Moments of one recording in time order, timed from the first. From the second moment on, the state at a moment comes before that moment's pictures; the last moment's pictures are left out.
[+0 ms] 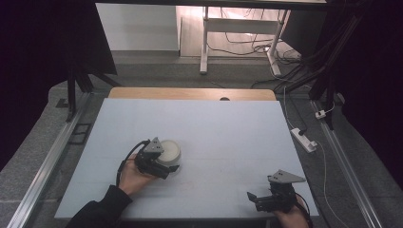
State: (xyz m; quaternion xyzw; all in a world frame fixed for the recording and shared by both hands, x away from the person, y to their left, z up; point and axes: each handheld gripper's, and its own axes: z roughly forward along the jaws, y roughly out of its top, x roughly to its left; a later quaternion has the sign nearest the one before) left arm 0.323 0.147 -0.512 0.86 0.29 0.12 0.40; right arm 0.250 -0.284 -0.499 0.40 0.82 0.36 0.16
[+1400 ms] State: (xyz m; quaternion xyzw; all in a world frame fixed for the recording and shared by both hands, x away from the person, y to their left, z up) left arm 0.328 0.116 -0.453 0.88 0.22 0.11 0.40; right arm 0.251 -0.285 -0.500 0.41 0.82 0.37 0.16
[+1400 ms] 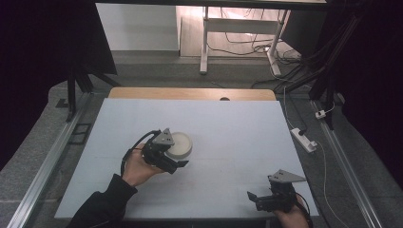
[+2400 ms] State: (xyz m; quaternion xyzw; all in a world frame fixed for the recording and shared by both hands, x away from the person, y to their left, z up) left arm 0.319 0.098 -0.447 0.88 0.20 0.09 0.41; right arm 0.250 -0.284 -0.498 0.40 0.82 0.37 0.16
